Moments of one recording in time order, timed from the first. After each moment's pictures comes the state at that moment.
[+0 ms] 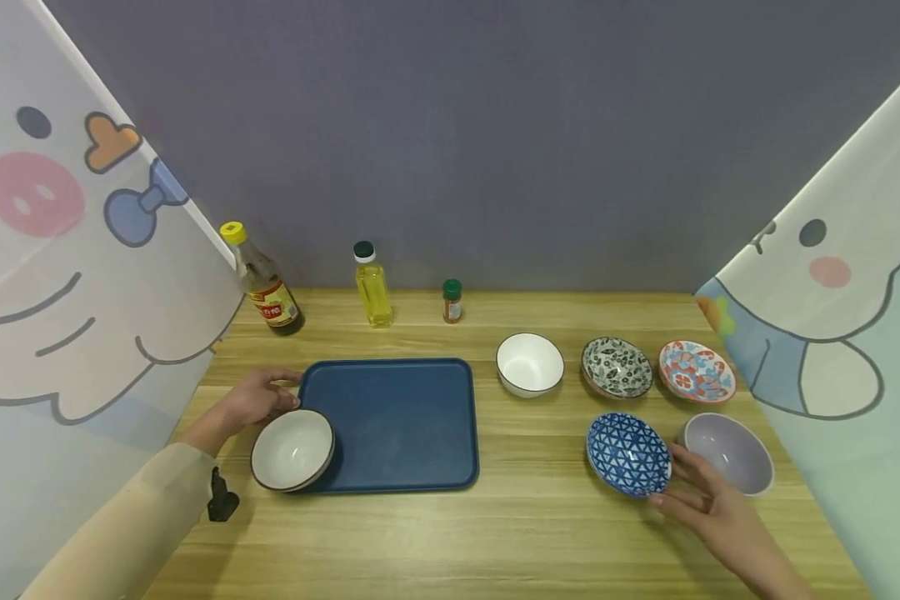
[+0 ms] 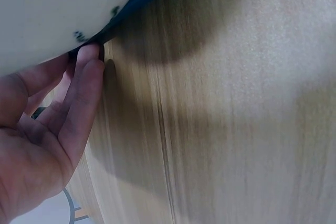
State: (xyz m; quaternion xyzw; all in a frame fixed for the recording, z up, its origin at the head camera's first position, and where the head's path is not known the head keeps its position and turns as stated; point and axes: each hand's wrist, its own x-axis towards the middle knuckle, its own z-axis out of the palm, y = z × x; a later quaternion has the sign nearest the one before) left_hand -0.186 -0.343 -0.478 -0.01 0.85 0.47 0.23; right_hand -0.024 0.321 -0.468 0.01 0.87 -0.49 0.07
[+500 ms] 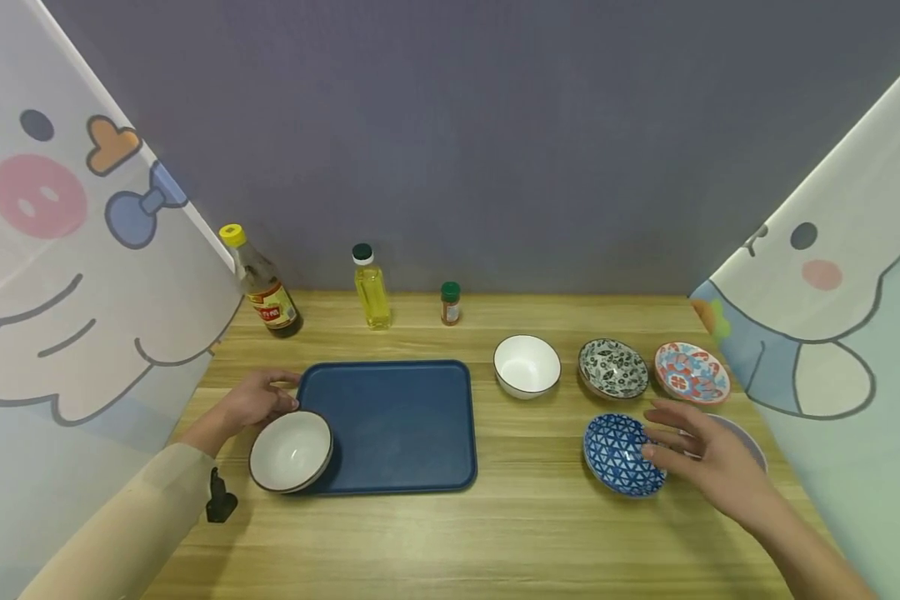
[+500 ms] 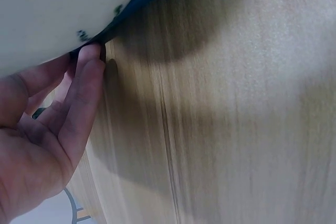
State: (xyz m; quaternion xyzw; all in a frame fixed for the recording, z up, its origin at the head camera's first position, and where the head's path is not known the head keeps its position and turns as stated) left_hand -0.184 -0.341 -0.477 0.00 0.86 0.46 0.23; right_hand -0.065 0.310 -0.409 -0.09 0.88 -0.46 0.04
